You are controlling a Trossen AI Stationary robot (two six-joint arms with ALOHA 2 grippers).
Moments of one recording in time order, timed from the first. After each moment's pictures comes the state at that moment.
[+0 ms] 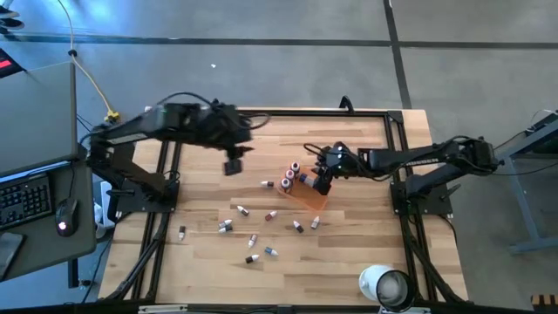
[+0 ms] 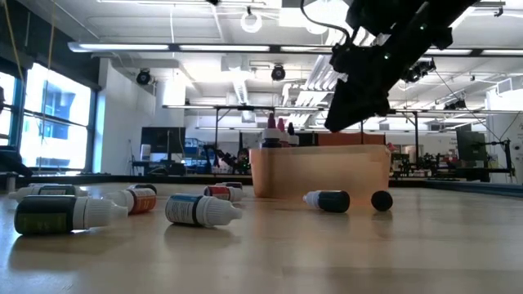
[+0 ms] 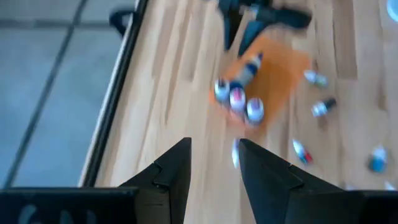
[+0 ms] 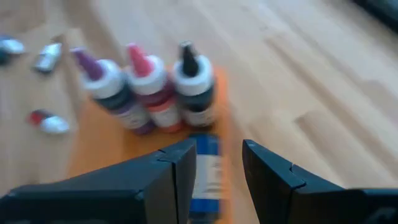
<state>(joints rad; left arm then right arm) 0.08 1.39 1.77 -1.20 -0.21 0.05 -0.11 1.34 0.74 -0.16 0.18 0.36</state>
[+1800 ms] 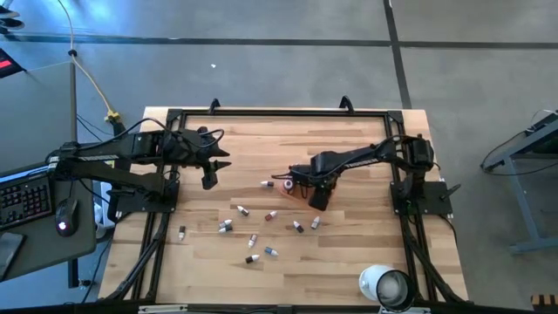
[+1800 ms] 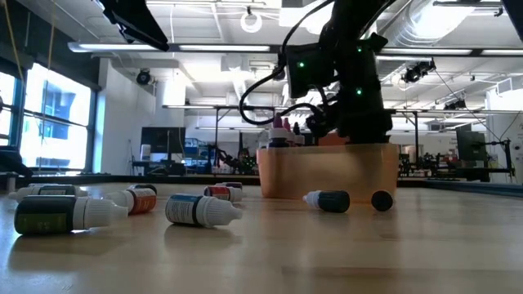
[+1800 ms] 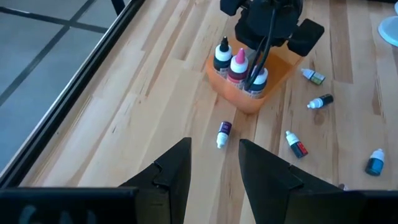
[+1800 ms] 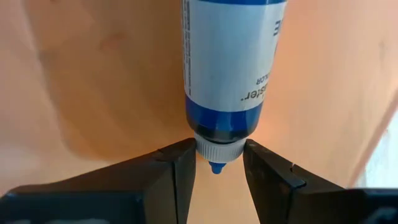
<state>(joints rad) 0.08 0.87 0.96 -0.73 -0.18 -0.10 -0.07 1.92 1.26 -1.01 0.02 0.37</state>
